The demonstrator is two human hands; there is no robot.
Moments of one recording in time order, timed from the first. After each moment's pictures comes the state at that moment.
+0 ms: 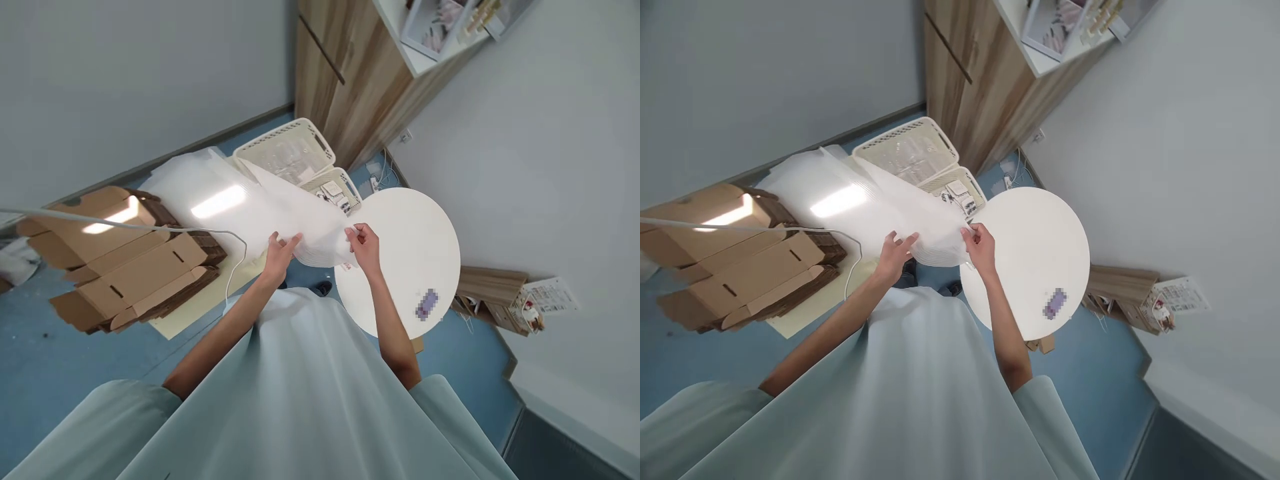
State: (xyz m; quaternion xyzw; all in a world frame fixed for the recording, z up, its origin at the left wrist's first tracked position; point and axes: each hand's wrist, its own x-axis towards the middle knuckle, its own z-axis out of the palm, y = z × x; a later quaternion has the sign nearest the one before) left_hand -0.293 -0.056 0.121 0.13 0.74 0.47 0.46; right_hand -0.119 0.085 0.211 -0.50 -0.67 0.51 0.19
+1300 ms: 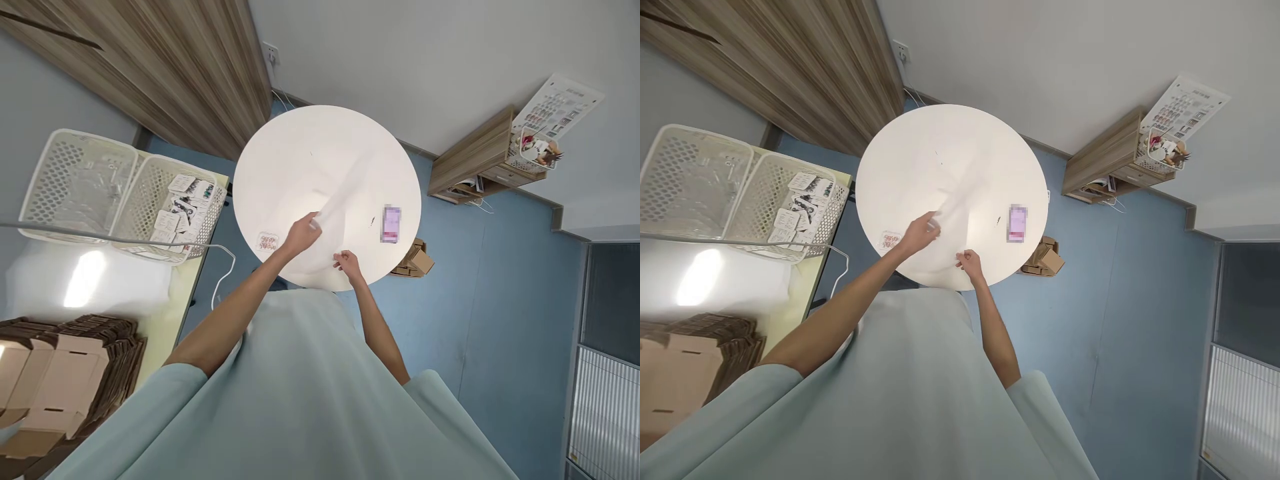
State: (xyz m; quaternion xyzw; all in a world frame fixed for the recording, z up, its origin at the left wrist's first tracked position) left_hand -0.007 0.092 0.098 0.62 0.60 0.18 0.48; right_hand 0.193 -0.018 0.033 -0.70 -0.26 0.61 0.28
